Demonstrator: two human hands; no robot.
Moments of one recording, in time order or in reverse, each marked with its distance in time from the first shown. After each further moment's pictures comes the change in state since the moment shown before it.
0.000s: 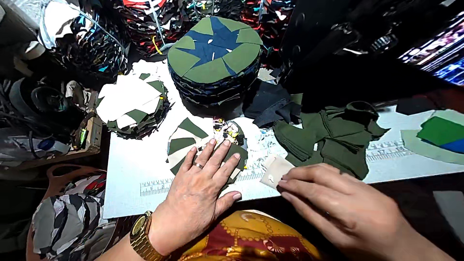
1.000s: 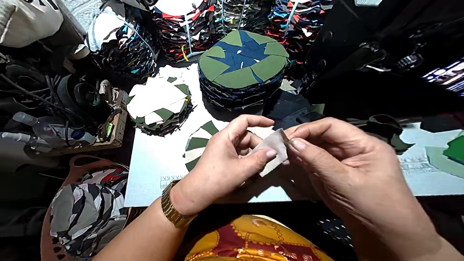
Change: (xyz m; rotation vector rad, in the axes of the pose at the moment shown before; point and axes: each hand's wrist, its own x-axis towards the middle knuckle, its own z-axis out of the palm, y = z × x) left_hand 0.039 0.004 -0.060 -1.314 0.176 -0.194; right_hand 0.085 -0.034 0.013 0.811 0.269 0.341
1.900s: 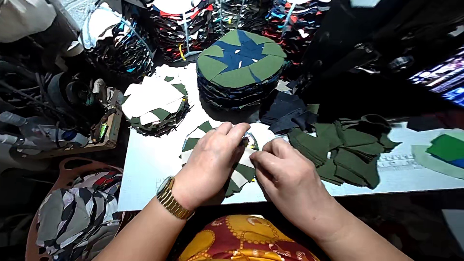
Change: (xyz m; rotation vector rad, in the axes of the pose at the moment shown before) left_hand 0.009 -0.030 -0.013 0.952 0.054 0.229; right_hand -0.020 0.039 0.017 -0.931 -0.152 -0.307
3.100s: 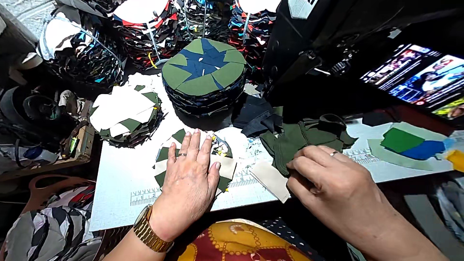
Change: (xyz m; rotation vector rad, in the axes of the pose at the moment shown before) left_hand -0.024 0.000 0.039 0.422 -0.123 -0.196; right_hand -0.036 0.055 -0.065 -0.234 -0.028 -0.016
